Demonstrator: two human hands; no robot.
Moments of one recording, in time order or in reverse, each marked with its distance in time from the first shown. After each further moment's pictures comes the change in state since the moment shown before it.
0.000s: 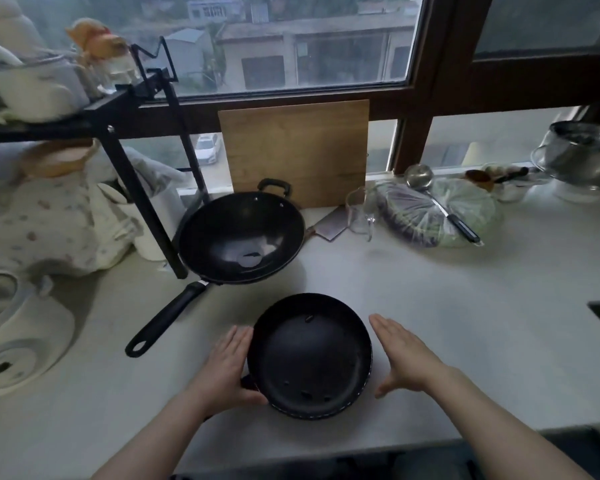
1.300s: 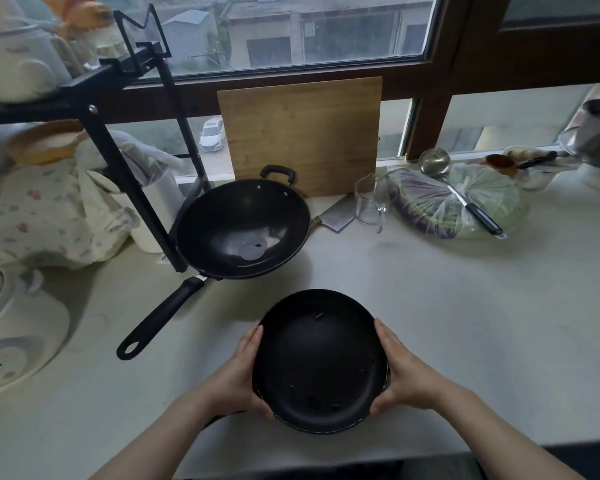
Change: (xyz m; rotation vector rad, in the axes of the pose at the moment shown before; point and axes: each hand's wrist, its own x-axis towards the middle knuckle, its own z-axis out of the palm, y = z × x) left_hand 0.018 0.004 0.017 -0.575 -0.037 0.067; right_hand 0.013 0.002 0.033 0.608 0.005 -0.180
